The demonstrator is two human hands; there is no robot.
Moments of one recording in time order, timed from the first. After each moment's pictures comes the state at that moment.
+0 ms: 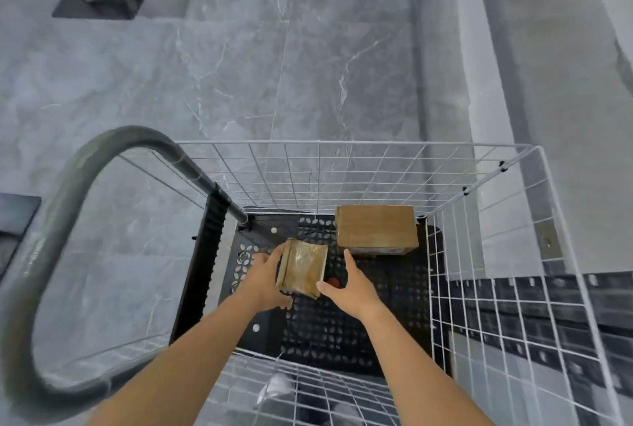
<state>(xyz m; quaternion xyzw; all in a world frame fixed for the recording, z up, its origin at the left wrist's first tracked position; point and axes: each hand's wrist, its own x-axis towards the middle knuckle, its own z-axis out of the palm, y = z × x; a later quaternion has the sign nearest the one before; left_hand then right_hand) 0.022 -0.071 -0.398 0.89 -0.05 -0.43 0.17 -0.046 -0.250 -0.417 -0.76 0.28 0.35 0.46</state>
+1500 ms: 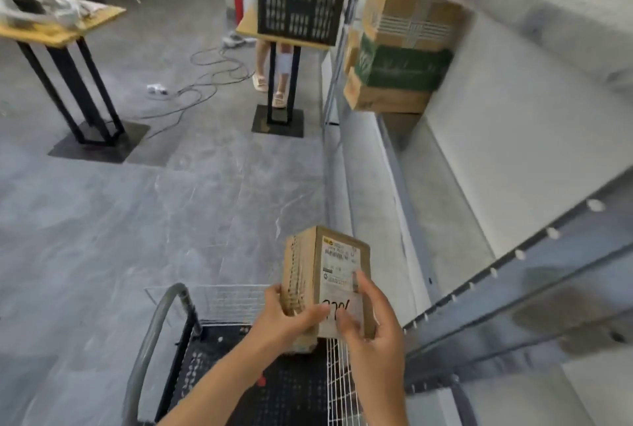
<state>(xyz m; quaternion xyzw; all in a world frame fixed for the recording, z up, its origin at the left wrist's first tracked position) -0.054 -0.178 0.114 0.70 0.02 -0.37 0.61 -0.146 -0.288 0.130 -0.73 0.25 -0.24 0.59</state>
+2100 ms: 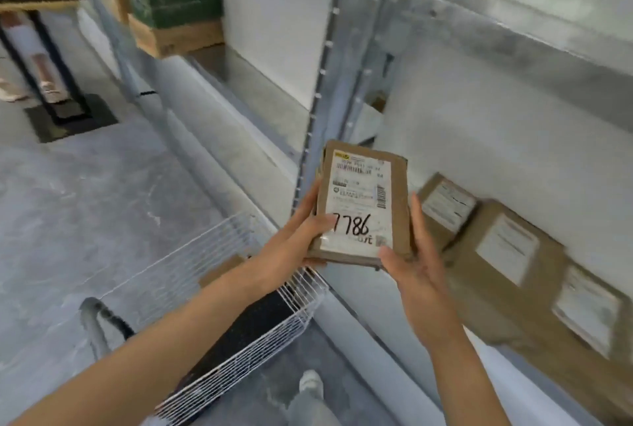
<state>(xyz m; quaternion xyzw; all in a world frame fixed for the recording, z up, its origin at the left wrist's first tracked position) -0.186 -0.131 0.226 0.49 -0.41 -0.56 0.53 -0.369 -0.163 0.237 -0.60 0.31 -0.42 0.60</state>
